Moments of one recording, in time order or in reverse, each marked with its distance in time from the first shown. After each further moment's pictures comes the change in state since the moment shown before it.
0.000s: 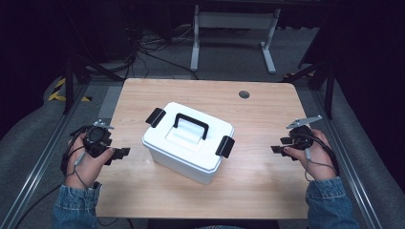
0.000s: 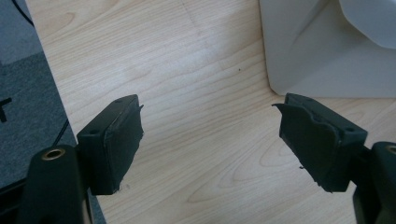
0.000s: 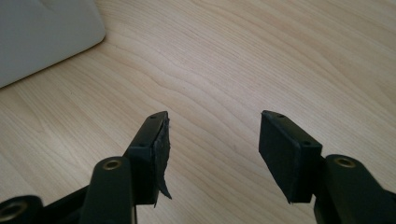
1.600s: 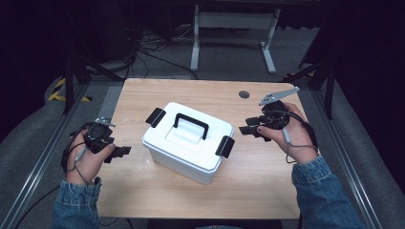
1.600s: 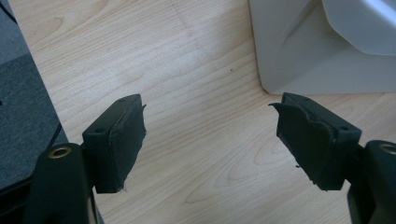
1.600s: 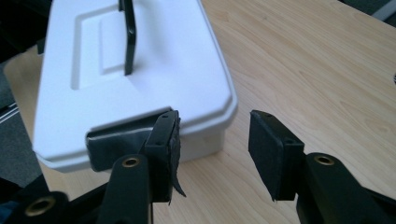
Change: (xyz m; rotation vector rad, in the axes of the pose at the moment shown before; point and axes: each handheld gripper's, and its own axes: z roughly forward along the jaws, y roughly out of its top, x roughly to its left) left arm 0.002 0.008 -0.001 0.025 -0.045 0.022; right arm 0.078 0.108 -0.033 -0.133 0.228 -0.125
